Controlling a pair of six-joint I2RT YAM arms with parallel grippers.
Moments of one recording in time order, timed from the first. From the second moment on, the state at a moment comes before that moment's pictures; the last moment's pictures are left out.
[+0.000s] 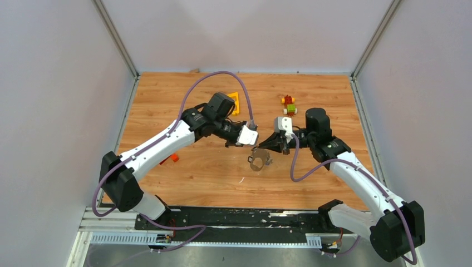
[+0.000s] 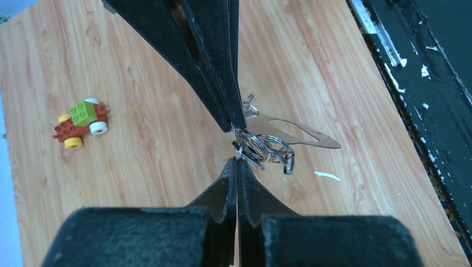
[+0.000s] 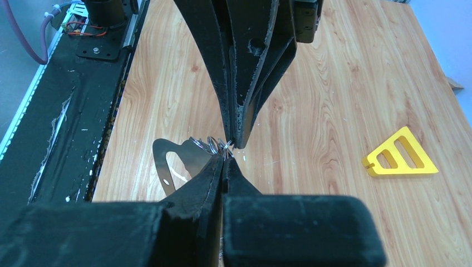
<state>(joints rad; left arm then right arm) -0.75 1.50 1.35 -0.69 0.78 1.02 0.42 1.07 0.80 -0.14 -1.06 -0.57</state>
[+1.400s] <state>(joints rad) -0.77 1.53 1.35 -0.60 0.75 0.92 0.42 1.07 0.77 -0.05 -1.01 -0.47</state>
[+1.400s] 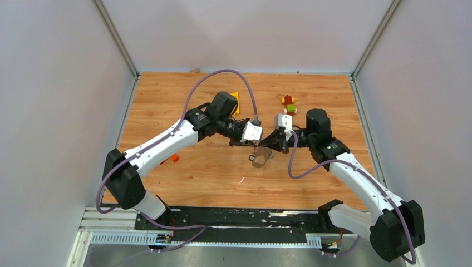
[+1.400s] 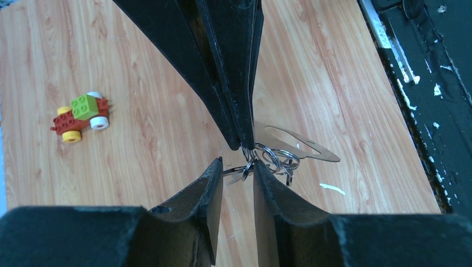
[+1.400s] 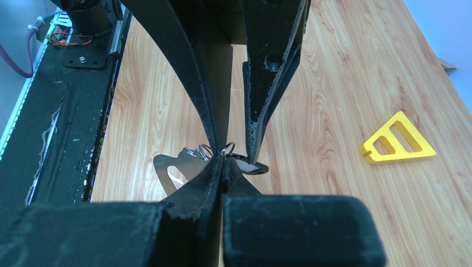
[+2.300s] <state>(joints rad) -0.77 1.51 1.30 -0.52 0.80 0.83 0.42 1.07 0.77 -0.05 -1.00 -0.47</state>
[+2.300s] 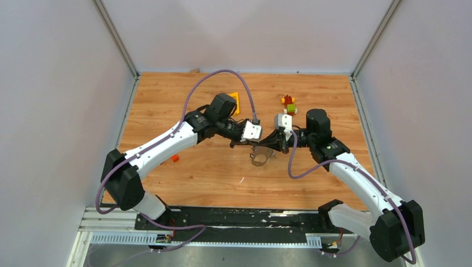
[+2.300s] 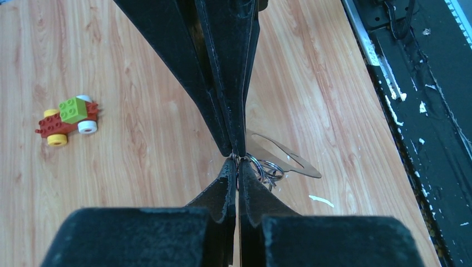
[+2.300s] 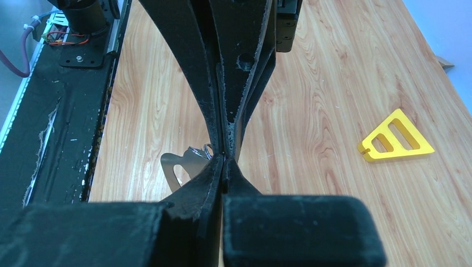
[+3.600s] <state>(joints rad) -0.83 1.49 1.51 -0.84 0.45 0.66 0.42 1.07 0.77 -0.02 -0.97 -0.44</state>
